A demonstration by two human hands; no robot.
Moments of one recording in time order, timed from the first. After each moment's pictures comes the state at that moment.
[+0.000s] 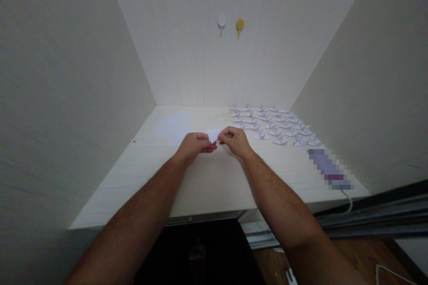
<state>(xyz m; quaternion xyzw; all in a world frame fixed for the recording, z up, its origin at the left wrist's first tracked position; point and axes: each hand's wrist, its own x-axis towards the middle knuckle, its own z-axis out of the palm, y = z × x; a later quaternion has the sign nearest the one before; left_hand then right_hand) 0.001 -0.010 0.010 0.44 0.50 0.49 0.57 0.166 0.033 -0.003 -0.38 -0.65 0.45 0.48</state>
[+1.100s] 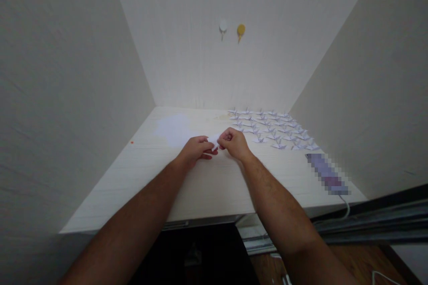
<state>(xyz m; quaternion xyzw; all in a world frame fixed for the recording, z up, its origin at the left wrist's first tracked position) 0.006 -0.008 0.005 0.45 0.51 0.45 0.57 0.166 0.029 0.005 -0.41 -0.65 0.44 0.47</state>
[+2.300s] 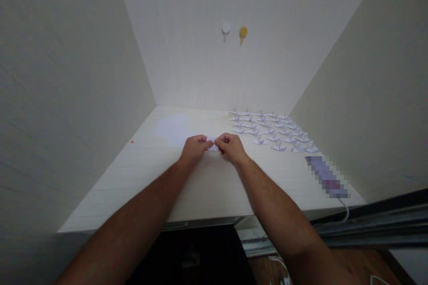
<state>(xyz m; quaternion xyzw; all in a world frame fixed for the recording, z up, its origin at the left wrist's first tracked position) 0.007 -0.003 -0.009 0.49 0.55 0.53 0.41 0.155 0.029 -0.008 -0.42 -0.62 0.50 0.44</state>
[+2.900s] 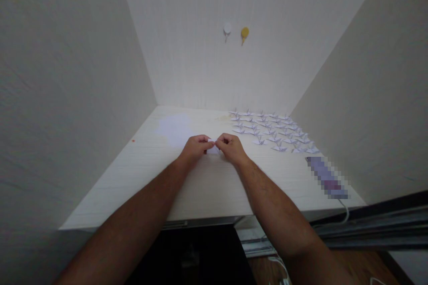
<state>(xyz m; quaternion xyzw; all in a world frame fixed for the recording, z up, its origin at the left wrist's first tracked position) 0.007 -0.002 -0.004 0.49 0.50 0.54 0.47 0.156 0.026 -0.005 -0.40 -0.69 0.41 0.45</state>
